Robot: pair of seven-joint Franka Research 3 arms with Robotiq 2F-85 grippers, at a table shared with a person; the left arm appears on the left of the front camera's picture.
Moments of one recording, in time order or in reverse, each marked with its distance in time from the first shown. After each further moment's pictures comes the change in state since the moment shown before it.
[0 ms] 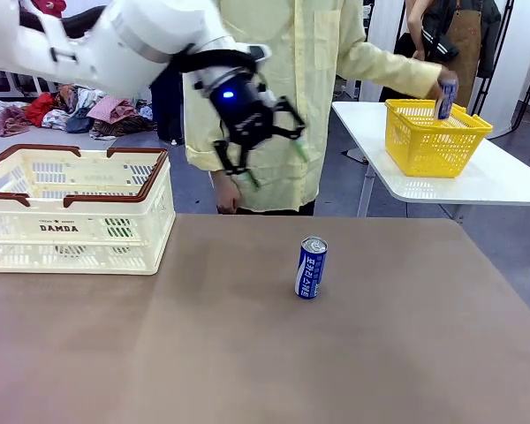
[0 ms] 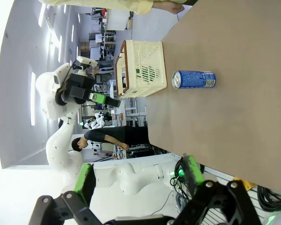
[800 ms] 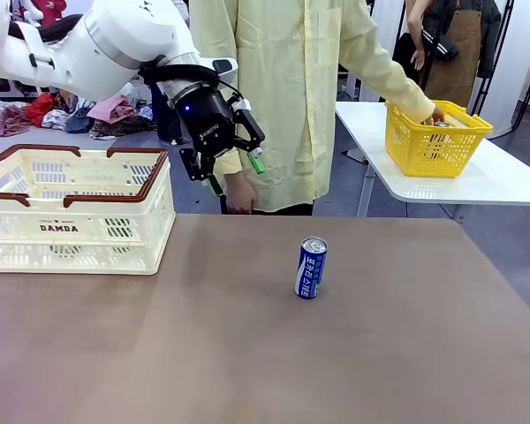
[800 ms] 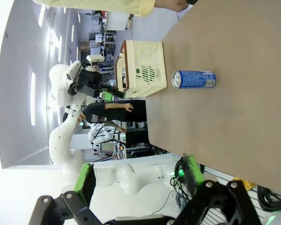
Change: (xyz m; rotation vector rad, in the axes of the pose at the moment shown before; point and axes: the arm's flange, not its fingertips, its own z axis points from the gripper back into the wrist) left arm 0.042 0.097 0.040 0.022 0.117 -0.261; right arm 0.000 0.000 0.000 0.000 0.000 0.000
